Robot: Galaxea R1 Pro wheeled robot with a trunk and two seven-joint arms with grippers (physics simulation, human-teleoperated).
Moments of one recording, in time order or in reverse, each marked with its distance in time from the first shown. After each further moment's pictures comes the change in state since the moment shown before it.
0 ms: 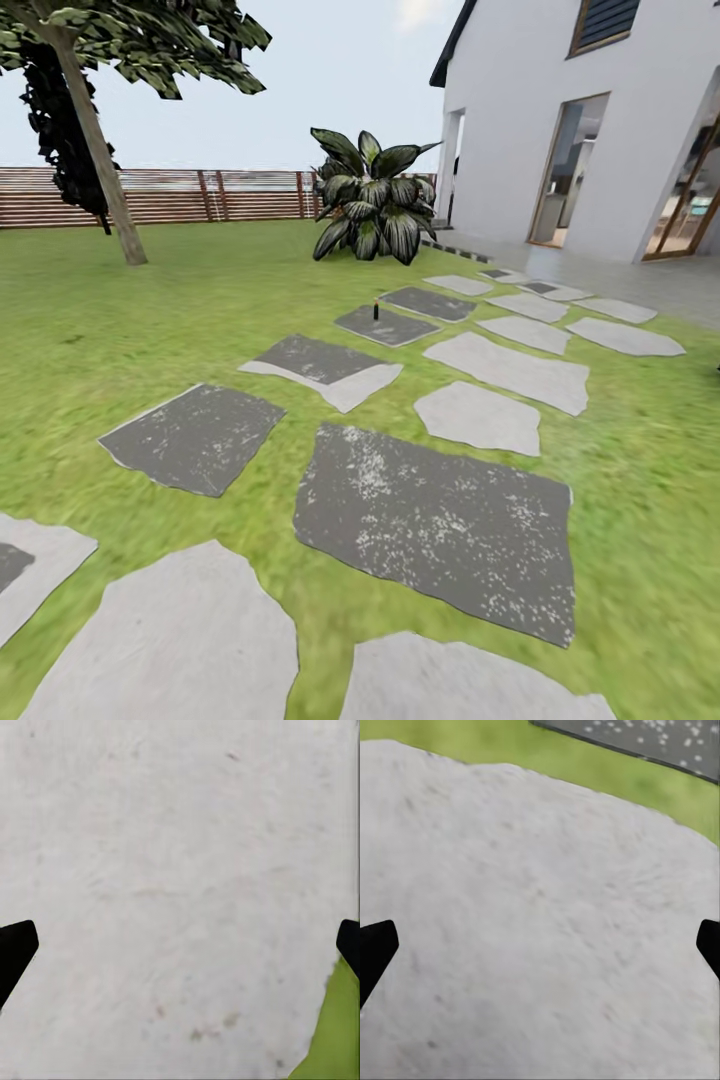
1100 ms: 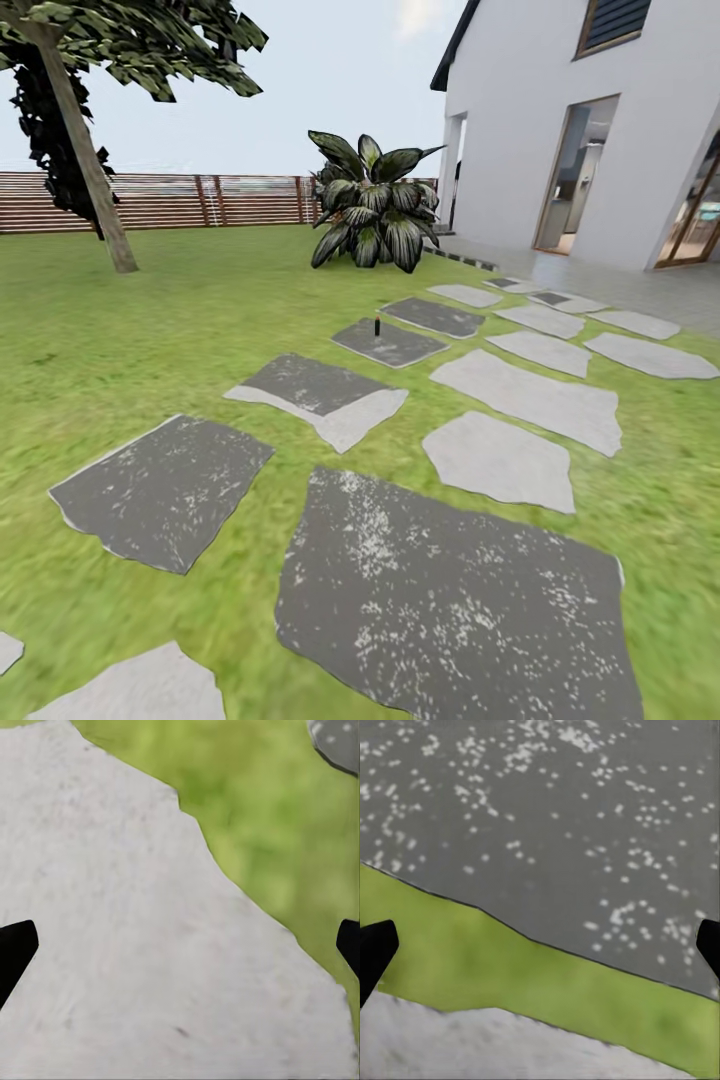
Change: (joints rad) left arm 0.000 -0.002 0.000 0.000 0.000 0.000 0.000; right arm 0.000 0.000 0.001 0.001 0.001 0.000 0.000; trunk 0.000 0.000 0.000
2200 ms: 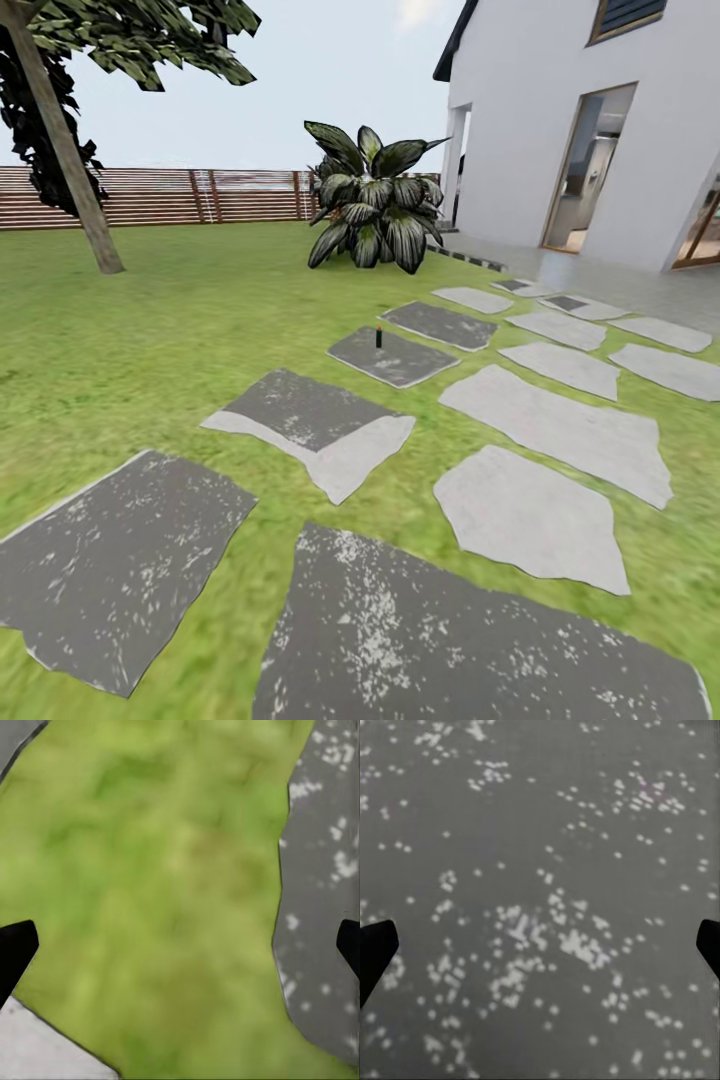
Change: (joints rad) left arm 0.000 0.001 0.000 0.000 0.000 0.000 0.000; right arm 0.000 0.000 0.000 0.014 -0.001 0.000 0.000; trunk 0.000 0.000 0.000
